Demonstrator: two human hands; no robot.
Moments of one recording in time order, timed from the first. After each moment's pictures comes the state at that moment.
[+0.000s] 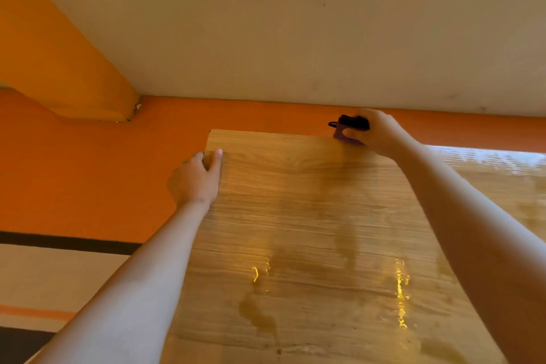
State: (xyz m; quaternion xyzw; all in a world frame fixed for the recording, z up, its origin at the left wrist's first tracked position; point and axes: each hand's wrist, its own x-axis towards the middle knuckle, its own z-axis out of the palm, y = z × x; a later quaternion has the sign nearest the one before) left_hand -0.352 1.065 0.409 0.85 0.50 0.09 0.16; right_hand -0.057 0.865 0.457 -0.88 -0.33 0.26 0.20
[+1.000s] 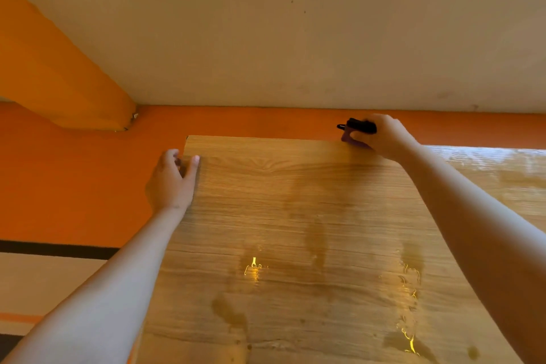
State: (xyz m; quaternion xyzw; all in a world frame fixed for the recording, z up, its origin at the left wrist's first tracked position) left_hand -0.355 1.058 0.409 0.83 0.51 0.14 0.17; right_hand -0.021 0.805 0.461 -0.90 -0.30 0.25 0.22
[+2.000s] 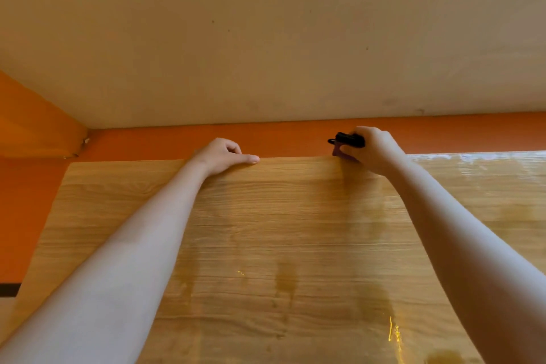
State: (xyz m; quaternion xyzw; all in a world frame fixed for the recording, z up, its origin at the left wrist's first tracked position) left_hand -0.090 0.915 0.436 0.85 0.33 -0.14 0.38; right_hand 0.095 0.648 0.457 -0.91 -0.27 0.22 0.23
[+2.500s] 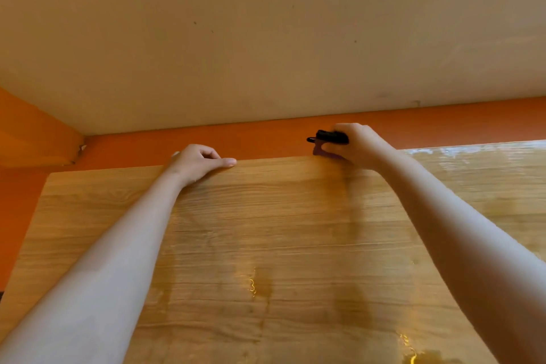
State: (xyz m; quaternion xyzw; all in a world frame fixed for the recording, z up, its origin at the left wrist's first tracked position) left_hand -0.092 0.905 0.434 0.85 0.39 -0.10 0.35; right_hand 0.116 0.632 0.459 -0.87 -0.35 0.27 0.23
